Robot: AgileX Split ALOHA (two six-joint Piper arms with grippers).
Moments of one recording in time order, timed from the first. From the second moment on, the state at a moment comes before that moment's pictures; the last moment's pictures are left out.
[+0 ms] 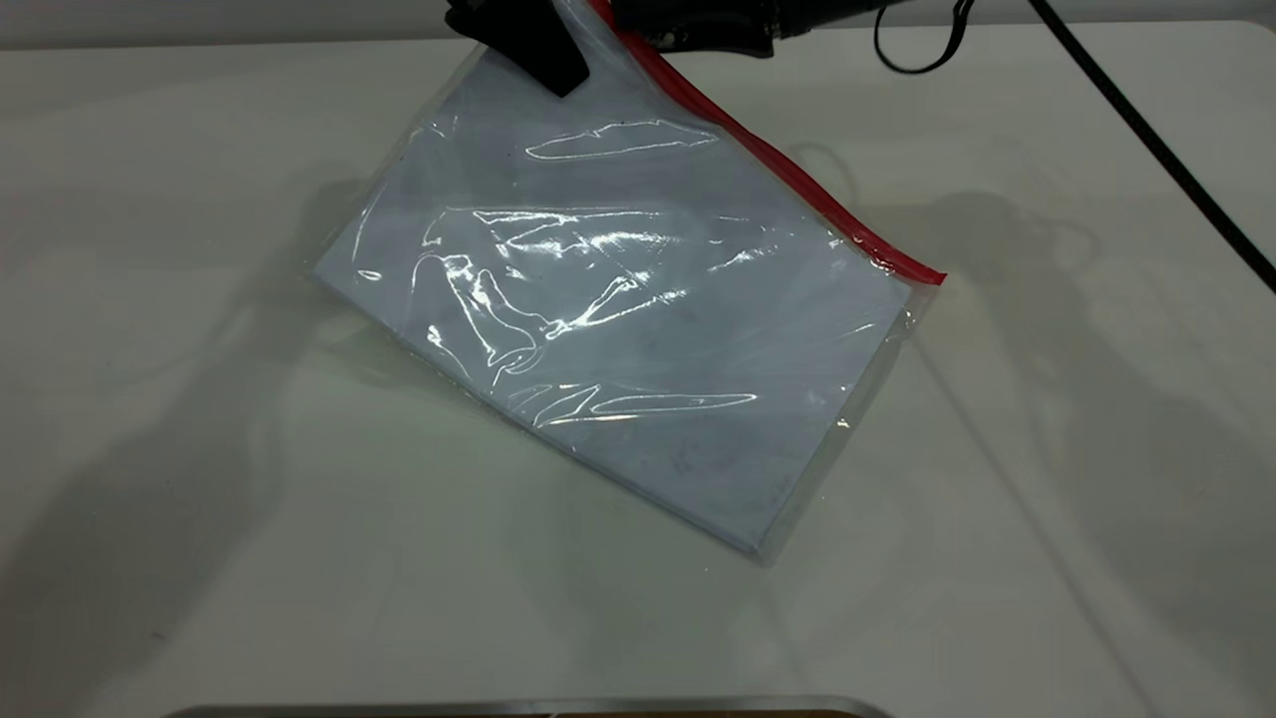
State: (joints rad) left arm -0.27 2.53 -2.09 -0.71 1.11 1.33; right arm 0.21 2.59 -1.79 1.56 1.12 -1.45
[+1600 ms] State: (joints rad) left arm -0.23 2.52 -2.09 -0.83 1.15 1.39; right arm 0.22 2.59 -1.80 1.59 1.17 -1.60
